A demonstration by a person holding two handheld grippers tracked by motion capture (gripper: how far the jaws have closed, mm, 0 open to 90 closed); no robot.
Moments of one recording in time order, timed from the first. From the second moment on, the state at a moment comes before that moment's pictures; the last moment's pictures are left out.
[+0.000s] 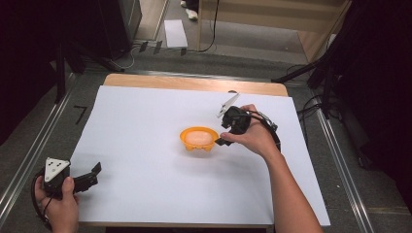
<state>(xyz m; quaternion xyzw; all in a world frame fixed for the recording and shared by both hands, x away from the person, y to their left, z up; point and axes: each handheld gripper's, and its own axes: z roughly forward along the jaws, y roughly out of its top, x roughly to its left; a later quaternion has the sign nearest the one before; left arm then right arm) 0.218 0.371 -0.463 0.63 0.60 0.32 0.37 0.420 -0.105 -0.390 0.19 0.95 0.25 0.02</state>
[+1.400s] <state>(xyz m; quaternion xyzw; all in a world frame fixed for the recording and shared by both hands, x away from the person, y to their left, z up) 0.218 0.370 -0.463 0.63 0.60 0.33 0.37 0.336 -0.231 -0.439 0.38 0.86 0.32 0.09</state>
